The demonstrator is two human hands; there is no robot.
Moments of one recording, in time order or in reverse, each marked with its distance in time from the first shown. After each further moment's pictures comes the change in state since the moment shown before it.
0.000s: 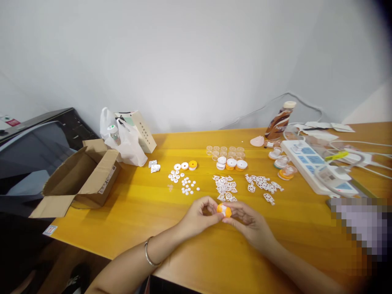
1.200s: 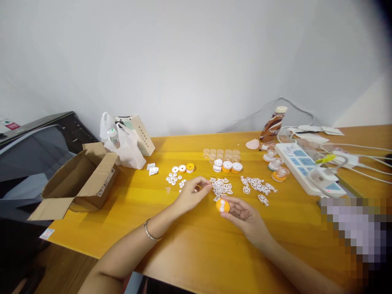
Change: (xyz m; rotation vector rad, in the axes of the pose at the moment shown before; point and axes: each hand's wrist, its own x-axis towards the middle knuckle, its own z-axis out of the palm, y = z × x) left_hand 0.036 0.037 -0.023 0.471 0.122 0.232; right_hand 0.007 -0.011 -0.004 0.137 0.116 0.131
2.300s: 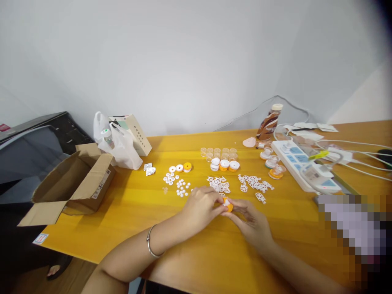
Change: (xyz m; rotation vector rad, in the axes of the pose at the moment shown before) left_hand -0.018 0.040 0.021 0.457 -0.161 0.207; right_hand -0.007 0.012 -0.007 -0.237 0.178 -0.355
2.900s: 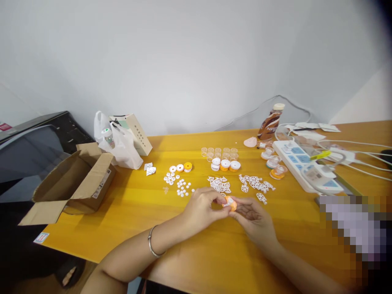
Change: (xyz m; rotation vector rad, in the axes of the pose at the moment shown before) left_hand -0.002 -0.002 0.007 -0.260 0.114 -0.027; right_hand 0.004 -0.008 -0.001 0.175 0.034 0.142
